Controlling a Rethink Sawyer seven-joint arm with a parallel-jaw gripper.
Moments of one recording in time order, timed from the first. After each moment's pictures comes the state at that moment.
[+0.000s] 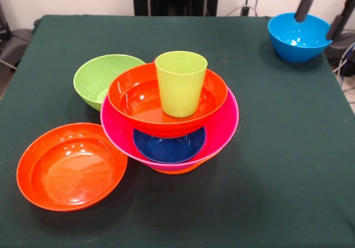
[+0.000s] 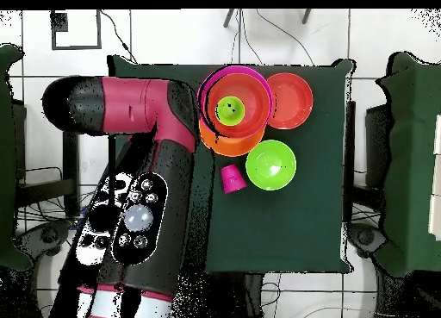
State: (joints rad) arm 0.24 -0.50 -0.39 1.11 0.19 0.94 2.67
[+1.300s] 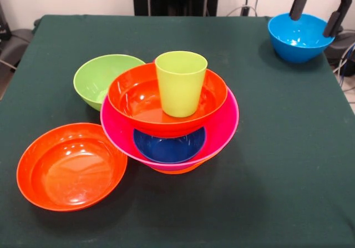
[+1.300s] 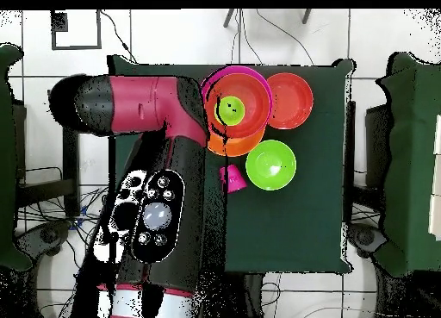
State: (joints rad) arm 0.20 -0.55 -0.30 1.13 0.11 0.94 2.63
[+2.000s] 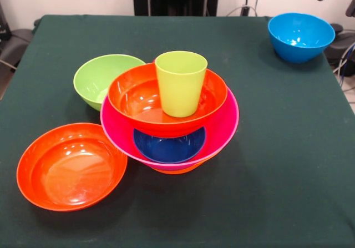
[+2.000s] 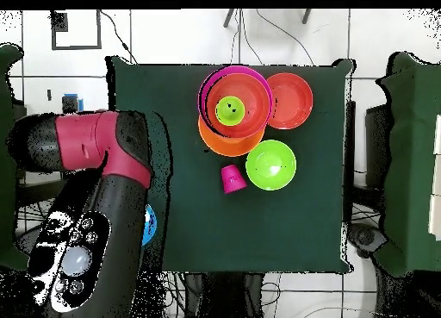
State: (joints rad) arm 0.39 -0.55 -0.45 1.23 0.14 0.88 2.76
